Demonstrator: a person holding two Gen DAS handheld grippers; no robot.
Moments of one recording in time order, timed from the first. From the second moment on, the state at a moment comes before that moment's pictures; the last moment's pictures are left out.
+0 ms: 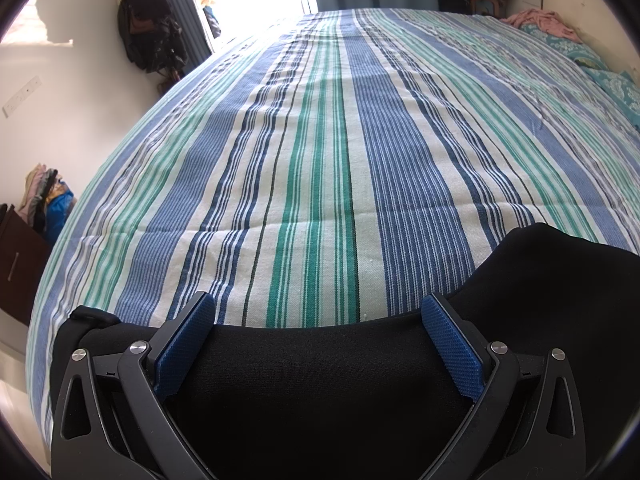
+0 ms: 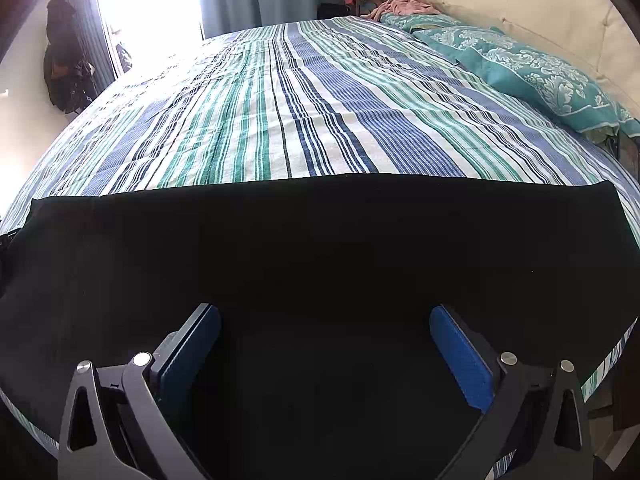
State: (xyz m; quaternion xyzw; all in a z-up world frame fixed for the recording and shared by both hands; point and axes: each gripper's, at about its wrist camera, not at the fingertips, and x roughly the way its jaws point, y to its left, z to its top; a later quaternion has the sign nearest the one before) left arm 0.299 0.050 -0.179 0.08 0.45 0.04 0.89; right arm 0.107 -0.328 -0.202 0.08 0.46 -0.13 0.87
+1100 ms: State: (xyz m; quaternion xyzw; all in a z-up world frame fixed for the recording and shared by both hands) left arm 0.299 0.050 -0.179 0.08 0.45 0.04 0.89; right arm 0.110 -0.328 -0.201 0.08 0.46 -0.13 0.87
